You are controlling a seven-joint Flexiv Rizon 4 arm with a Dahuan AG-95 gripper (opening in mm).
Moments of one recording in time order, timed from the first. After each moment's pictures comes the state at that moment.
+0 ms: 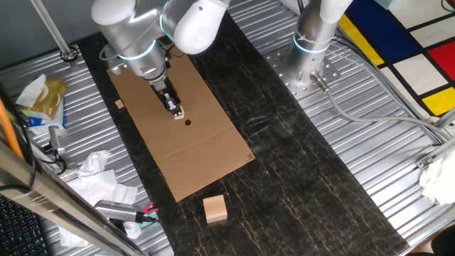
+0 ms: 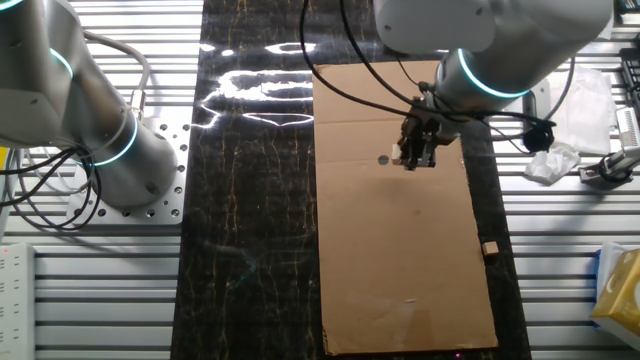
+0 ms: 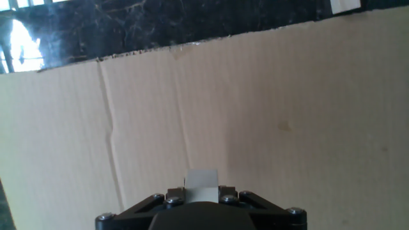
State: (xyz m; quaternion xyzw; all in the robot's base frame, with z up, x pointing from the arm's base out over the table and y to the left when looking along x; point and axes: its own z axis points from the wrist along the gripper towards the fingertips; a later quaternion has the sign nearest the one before) arm 0.510 0.002 0.081 -0.05 -0.99 -0.05 0.09
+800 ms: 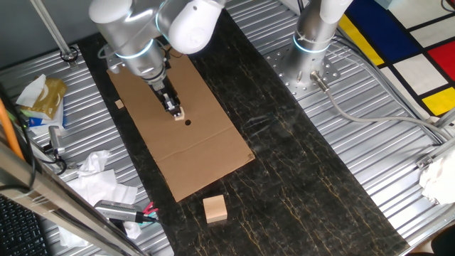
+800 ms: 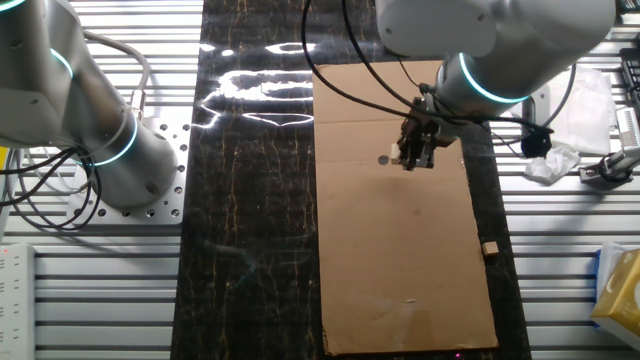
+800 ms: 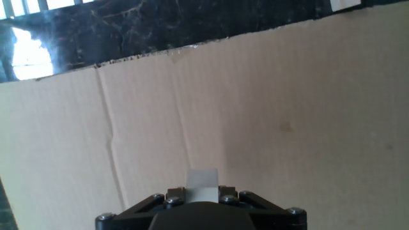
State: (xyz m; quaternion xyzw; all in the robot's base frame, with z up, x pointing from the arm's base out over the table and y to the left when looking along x) arm 0.507 0.005 0.079 -0.07 -0.99 -0.06 0.10
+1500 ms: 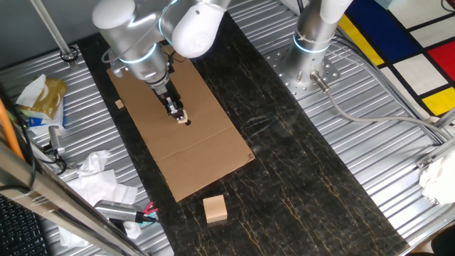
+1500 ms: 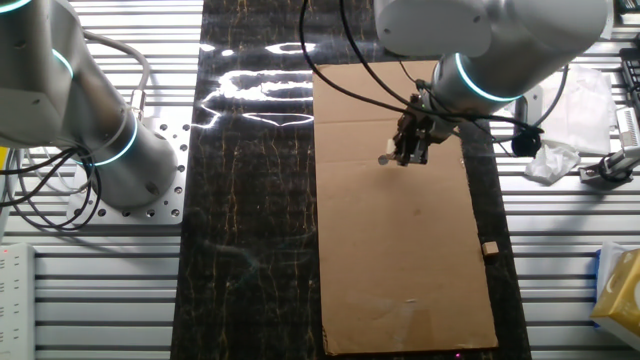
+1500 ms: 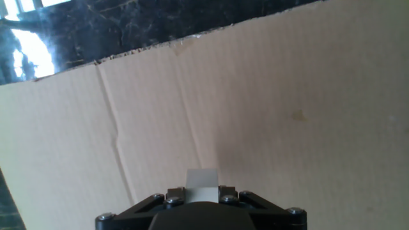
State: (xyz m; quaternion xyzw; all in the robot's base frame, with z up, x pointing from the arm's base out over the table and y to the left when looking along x) arm 0.503 0.015 0.072 -0.09 -0.99 -0.06 0.12
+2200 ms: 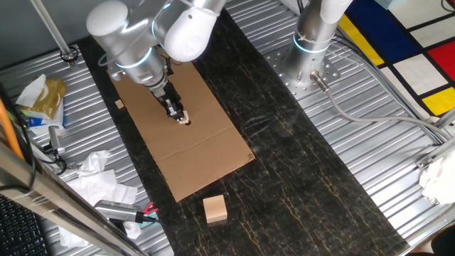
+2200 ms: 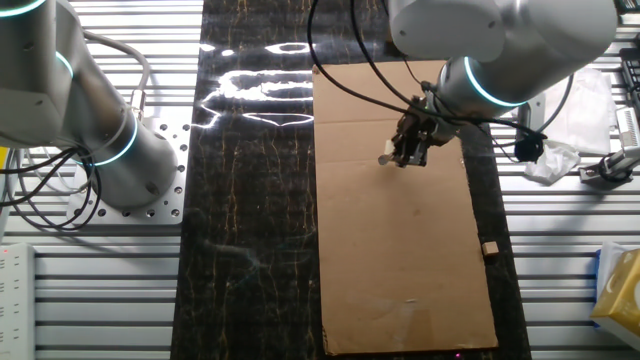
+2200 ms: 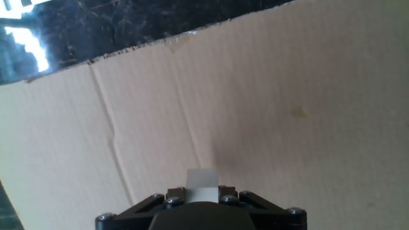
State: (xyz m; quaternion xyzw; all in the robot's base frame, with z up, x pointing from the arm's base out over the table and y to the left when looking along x) arm 0.498 0.013 0.065 -0.10 -0.99 -0.06 0.13
